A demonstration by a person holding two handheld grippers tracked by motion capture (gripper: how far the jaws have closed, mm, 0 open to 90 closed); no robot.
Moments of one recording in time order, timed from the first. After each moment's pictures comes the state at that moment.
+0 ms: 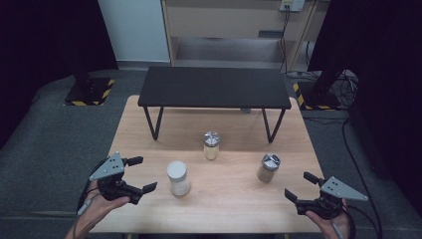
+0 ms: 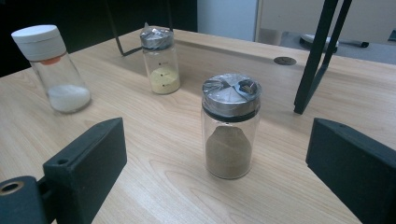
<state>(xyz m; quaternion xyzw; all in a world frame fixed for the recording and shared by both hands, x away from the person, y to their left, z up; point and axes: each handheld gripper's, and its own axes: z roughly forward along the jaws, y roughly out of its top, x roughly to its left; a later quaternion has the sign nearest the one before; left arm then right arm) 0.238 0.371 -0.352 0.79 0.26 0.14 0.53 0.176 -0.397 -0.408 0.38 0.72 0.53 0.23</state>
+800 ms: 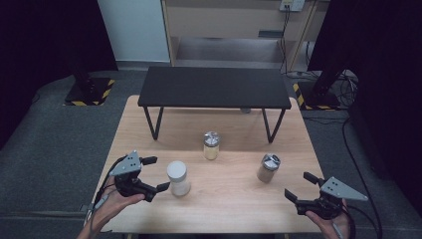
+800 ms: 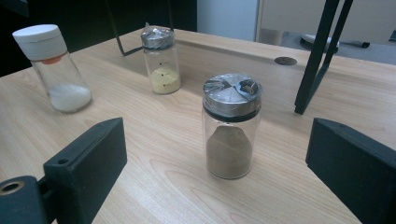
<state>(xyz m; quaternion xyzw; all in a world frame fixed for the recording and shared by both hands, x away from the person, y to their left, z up) 0.262 0.343 -0.368 0.80 0.25 0.12 0.53 0.176 -0.397 -0.408 0.37 0.72 0.53 0.23</state>
